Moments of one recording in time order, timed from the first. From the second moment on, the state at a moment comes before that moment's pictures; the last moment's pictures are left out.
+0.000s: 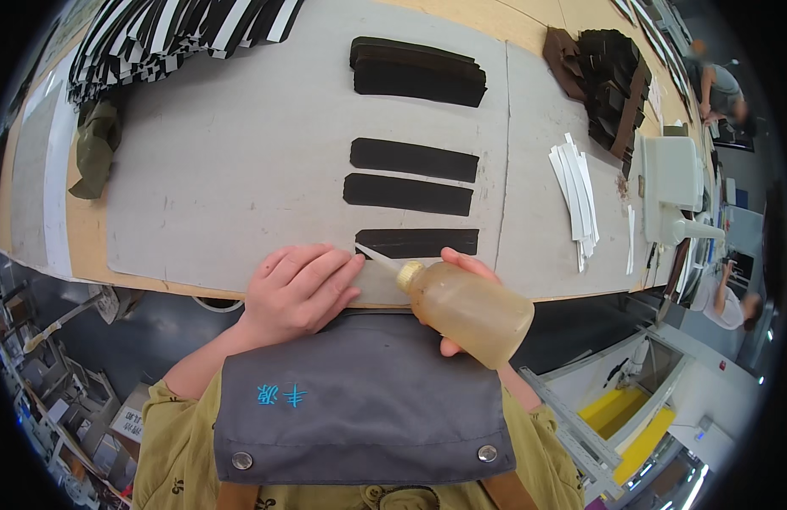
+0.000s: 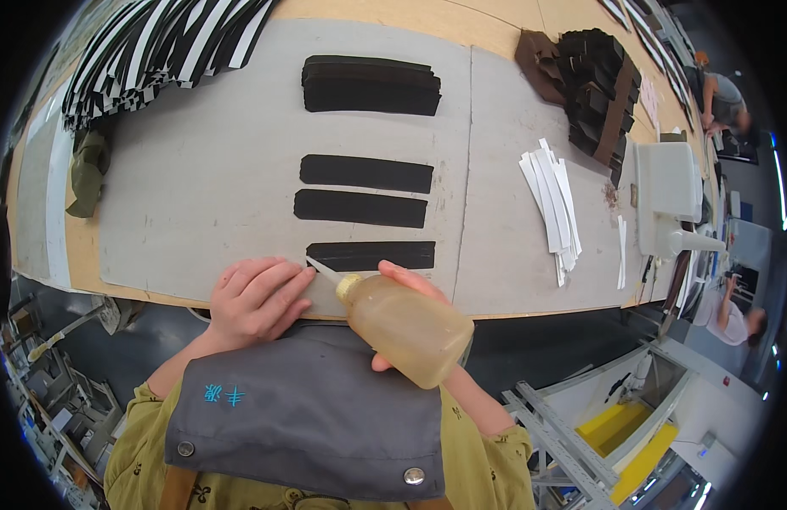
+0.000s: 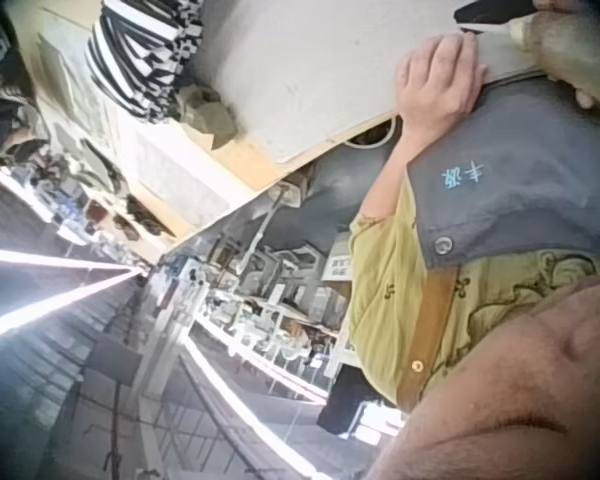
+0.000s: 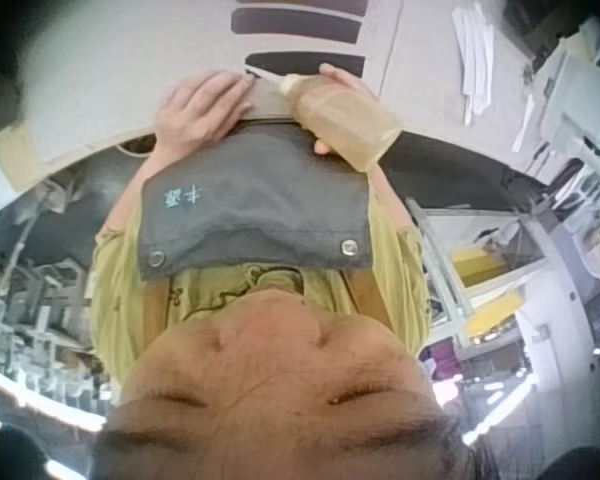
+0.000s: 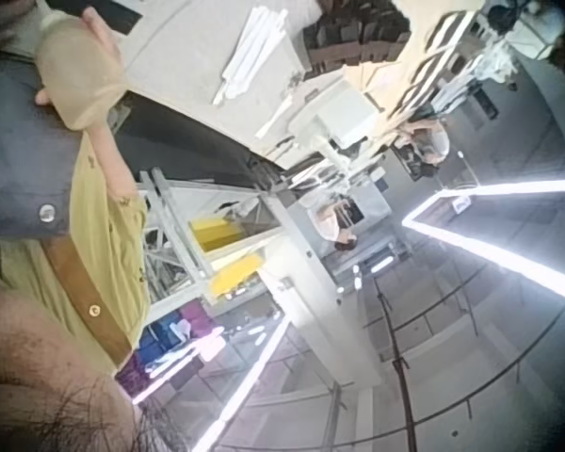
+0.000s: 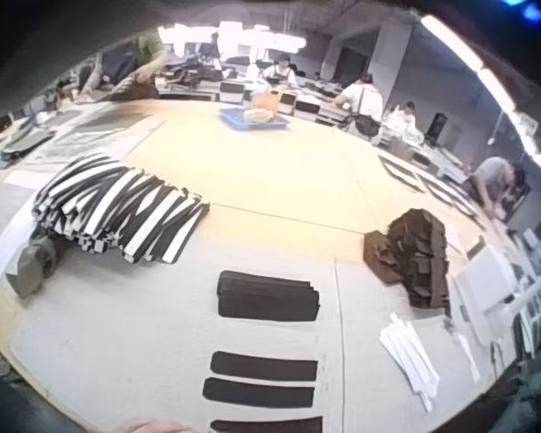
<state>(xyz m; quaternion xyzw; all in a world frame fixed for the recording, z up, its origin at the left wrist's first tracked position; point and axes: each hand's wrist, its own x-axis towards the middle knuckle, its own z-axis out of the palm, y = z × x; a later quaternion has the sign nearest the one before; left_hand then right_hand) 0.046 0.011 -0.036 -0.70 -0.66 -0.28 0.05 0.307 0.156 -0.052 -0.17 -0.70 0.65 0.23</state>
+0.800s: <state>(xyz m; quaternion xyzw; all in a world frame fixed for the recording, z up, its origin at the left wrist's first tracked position) 0.019 0.038 -0.012 -0.66 -0.72 -0.19 -0.10 0.312 0.169 -0.020 -0.49 -0.39 0.59 0.50</state>
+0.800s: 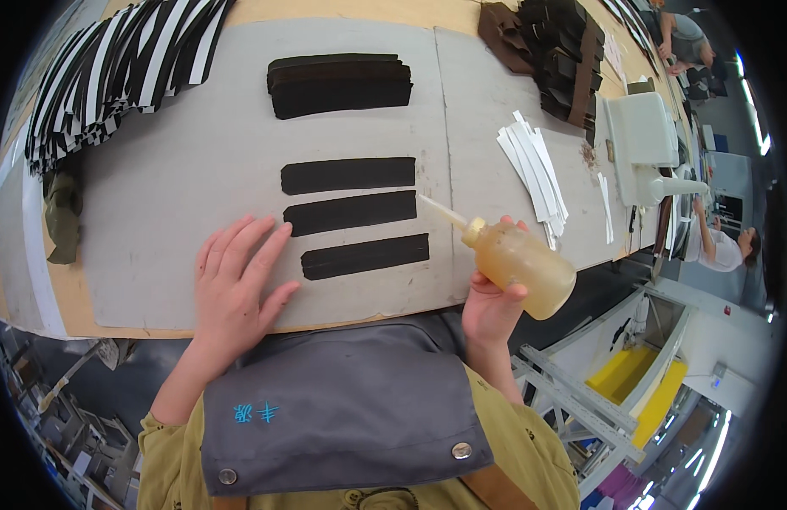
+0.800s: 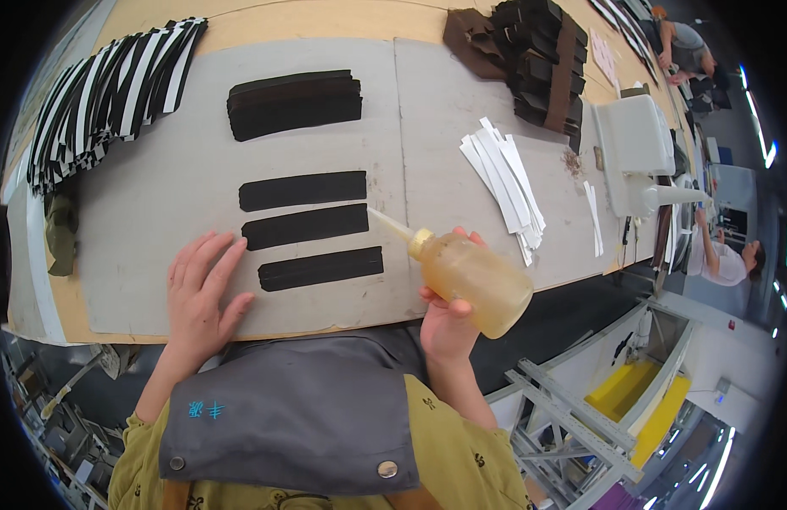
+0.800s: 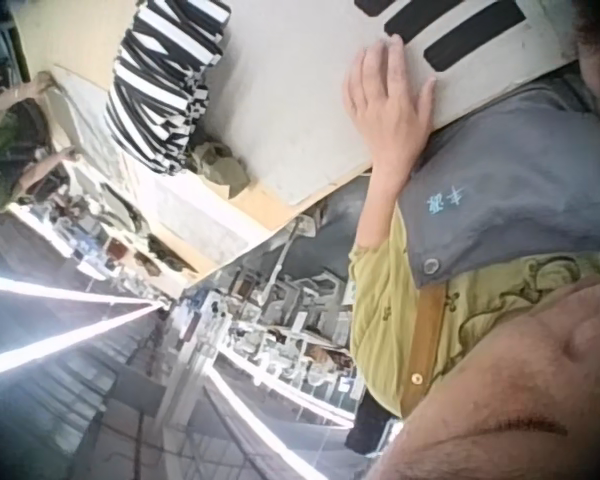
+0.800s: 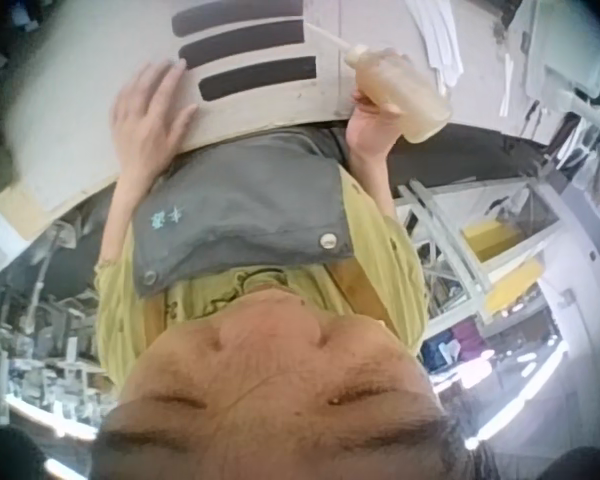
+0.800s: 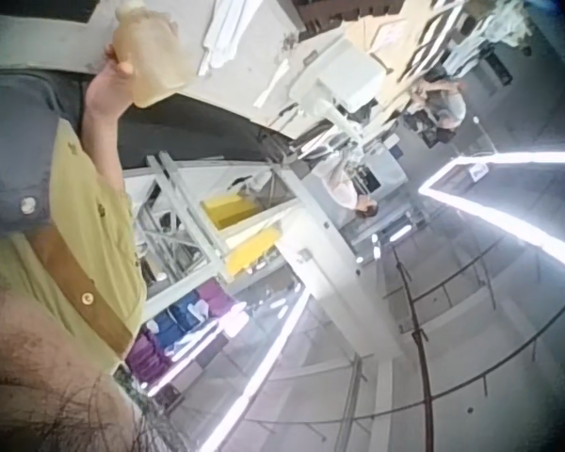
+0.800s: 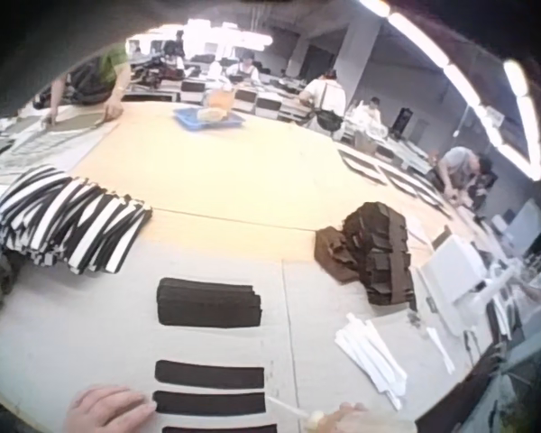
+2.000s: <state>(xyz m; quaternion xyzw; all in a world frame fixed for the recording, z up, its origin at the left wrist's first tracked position) 0.012 0.037 -0.015 -0.67 -0.70 -0.23 -0.09 0.261 0.160 -0.018 -0.37 -0.66 0.58 0.31</state>
